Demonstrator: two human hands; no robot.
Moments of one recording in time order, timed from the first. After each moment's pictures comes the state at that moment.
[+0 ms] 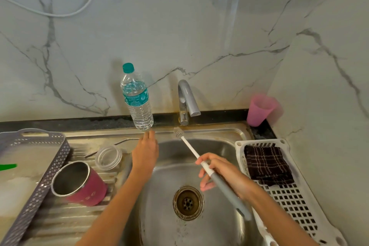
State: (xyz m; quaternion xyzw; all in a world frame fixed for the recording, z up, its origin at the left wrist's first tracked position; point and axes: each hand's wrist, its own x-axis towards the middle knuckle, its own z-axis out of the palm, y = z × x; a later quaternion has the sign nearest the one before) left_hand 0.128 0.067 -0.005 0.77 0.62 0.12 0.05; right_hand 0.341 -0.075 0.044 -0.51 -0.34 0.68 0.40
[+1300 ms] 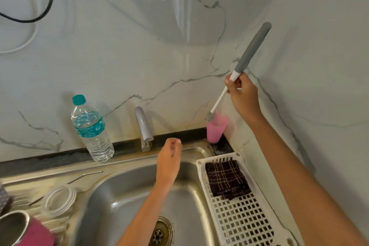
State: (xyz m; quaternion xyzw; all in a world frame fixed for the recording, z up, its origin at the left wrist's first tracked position) left_hand 0.297 0.016 0.042 0.66 0.45 0.39 0.46; right_hand 0.505 -0.015 0.203 -0.66 -0.45 0.03 0.60
